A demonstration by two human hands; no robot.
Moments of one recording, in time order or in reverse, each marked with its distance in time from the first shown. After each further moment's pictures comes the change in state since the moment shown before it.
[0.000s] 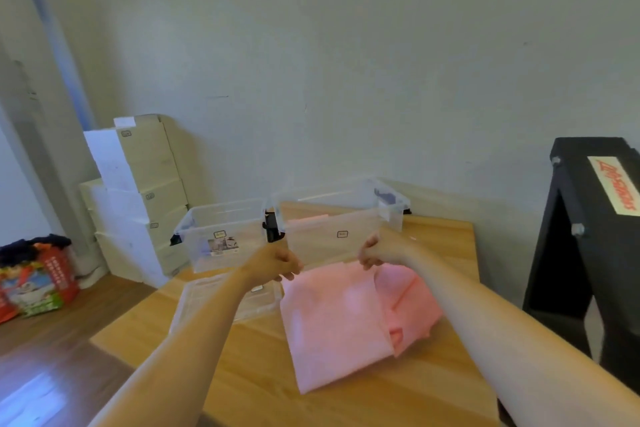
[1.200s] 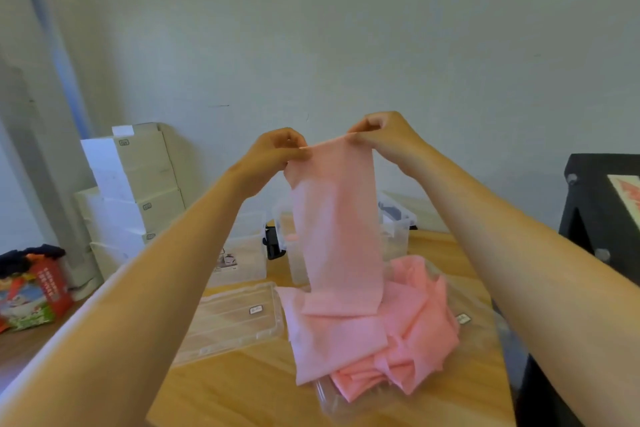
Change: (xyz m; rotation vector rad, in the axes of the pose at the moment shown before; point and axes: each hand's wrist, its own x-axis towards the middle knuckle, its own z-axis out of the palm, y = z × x) left_hand 0.024 0.155 -0.103 -0.320 0.173 0.411; right_hand -0.005 -0.151 -0.109 0.253 0.421 -0.428
